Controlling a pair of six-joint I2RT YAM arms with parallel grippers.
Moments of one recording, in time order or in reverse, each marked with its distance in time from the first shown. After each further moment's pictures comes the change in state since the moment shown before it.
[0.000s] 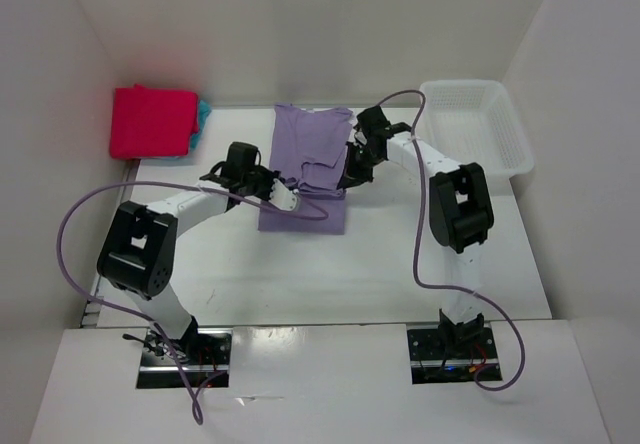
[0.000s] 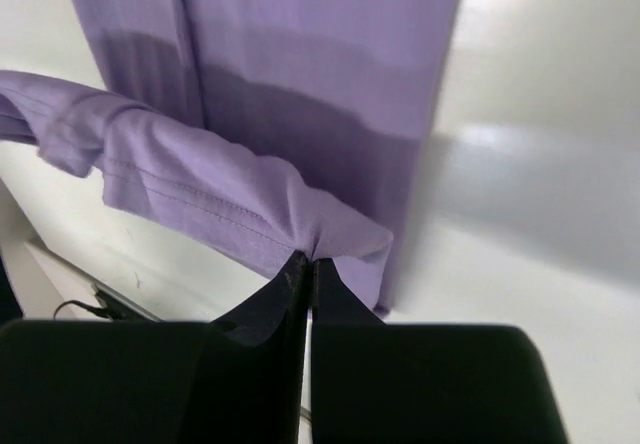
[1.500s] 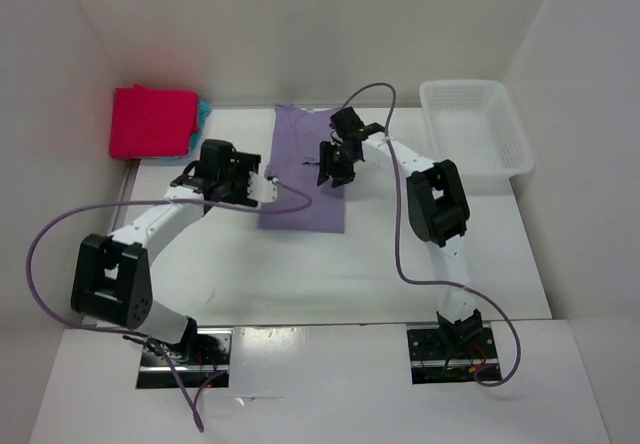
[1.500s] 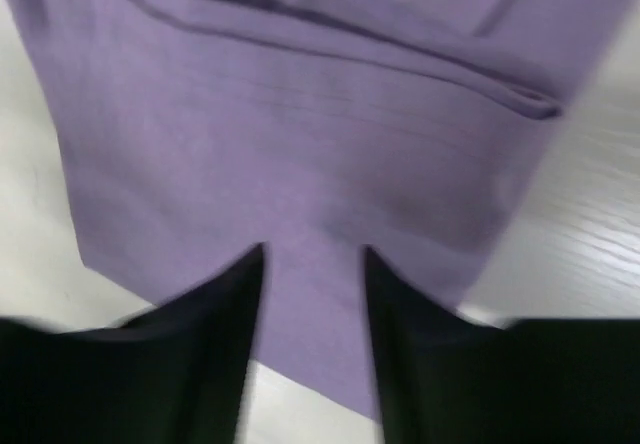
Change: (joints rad) left arm 0.104 -0.151 0.013 -0.109 -0.146 -0.138; right arm 0.112 0.185 0.227 0.022 0.138 -0.090
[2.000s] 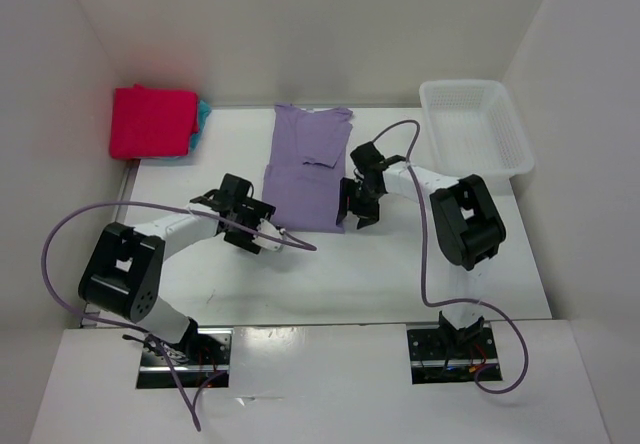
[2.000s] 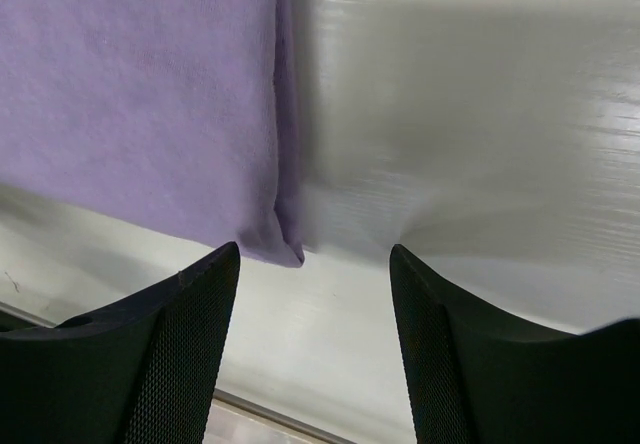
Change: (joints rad) left arm -0.110 -0.001 -0.242 -0.157 0.091 0.160; right arm -0.023 -0.321 -0.565 0.066 0.016 0.117
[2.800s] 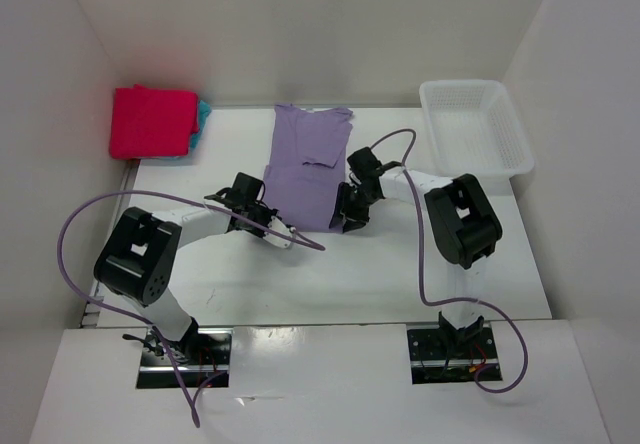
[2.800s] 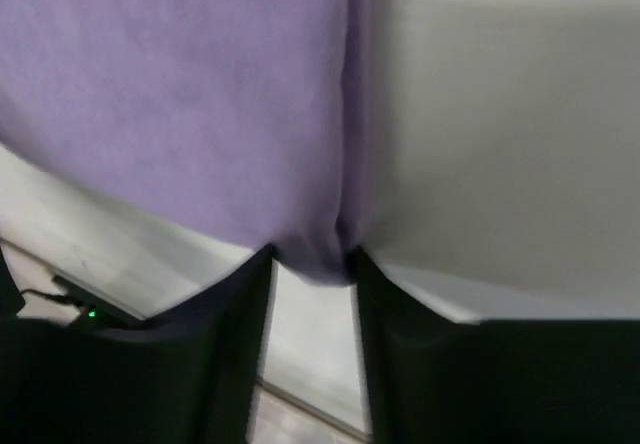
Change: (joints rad) left arm -0.052 0.122 0.042 0.132 0.006 0.001; right arm 0.021 0.017 -0.054 0.106 -0.111 0.108
